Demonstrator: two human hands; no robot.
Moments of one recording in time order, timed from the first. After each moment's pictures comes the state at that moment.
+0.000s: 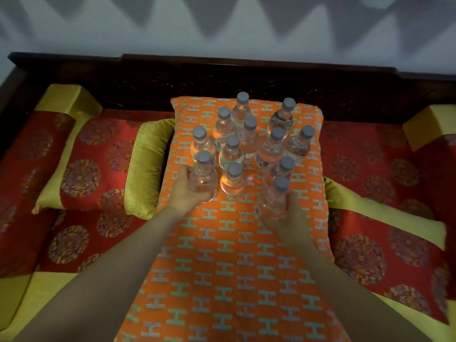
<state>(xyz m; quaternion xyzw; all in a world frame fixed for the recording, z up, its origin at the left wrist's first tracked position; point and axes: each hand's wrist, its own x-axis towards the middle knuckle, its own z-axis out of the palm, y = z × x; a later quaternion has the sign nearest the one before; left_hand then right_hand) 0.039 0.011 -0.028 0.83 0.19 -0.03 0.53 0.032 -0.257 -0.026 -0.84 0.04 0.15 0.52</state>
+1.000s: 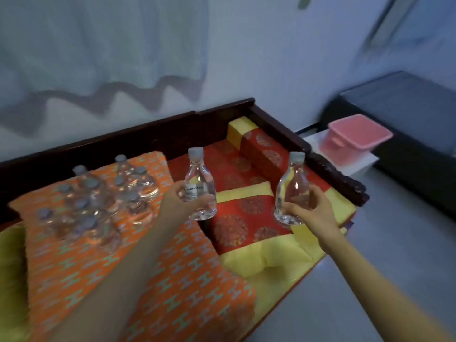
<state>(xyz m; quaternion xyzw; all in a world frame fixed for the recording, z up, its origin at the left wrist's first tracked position) -0.022 -0.255 0.142 0.71 -0.10 -0.16 0.68 -0.178 -0.525 0.165 -0.77 0.27 -0.18 0.55</state>
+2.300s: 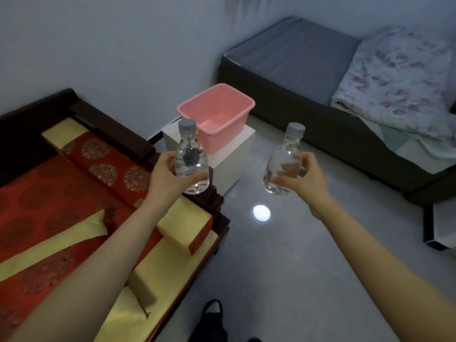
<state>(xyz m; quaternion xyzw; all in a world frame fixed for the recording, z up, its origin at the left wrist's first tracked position) -0.124 -0.946 0.139 0.72 -0.23 -0.21 0.61 -0.350 -1.144 0.176 -0.71 0.41 -0.22 0.53</state>
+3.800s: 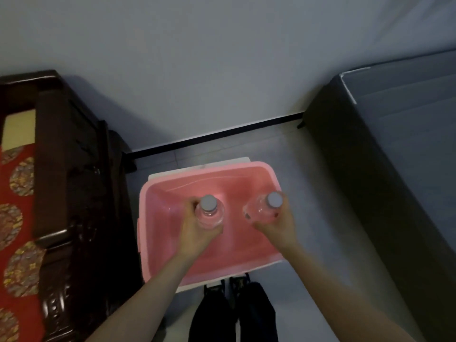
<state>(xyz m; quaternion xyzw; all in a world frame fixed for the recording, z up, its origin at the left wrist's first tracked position) 0.166 -1.441 -0.051 0.80 0.05 -0.09 0.59 0.139 -1.644 -0.034 -0.82 0.24 -0.01 0.52</state>
